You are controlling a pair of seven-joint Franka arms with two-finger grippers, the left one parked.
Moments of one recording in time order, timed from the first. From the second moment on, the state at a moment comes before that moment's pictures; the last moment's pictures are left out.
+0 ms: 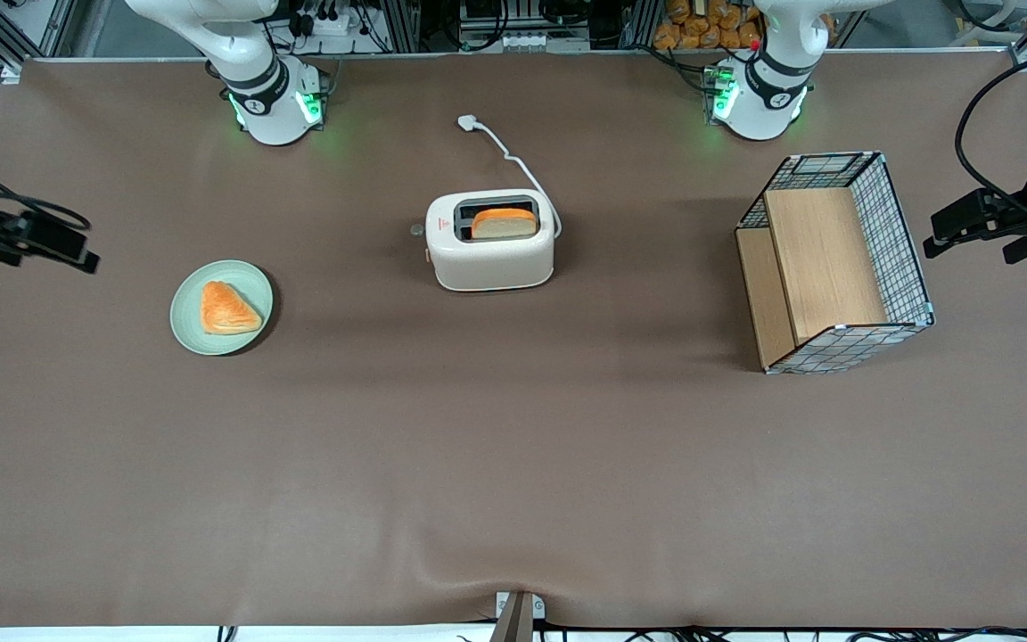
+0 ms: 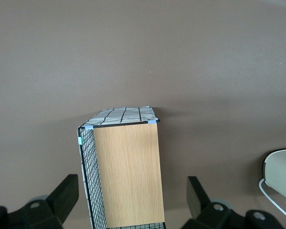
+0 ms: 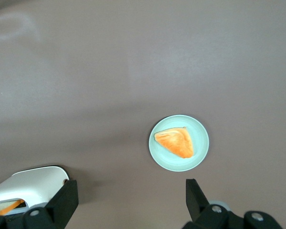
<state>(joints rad) 0.00 0.15 0.01 -1.27 0.07 1.40 0.14</state>
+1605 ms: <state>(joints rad) -0.01 -0.03 -0.02 -1.48 0.01 1.50 -0.01</state>
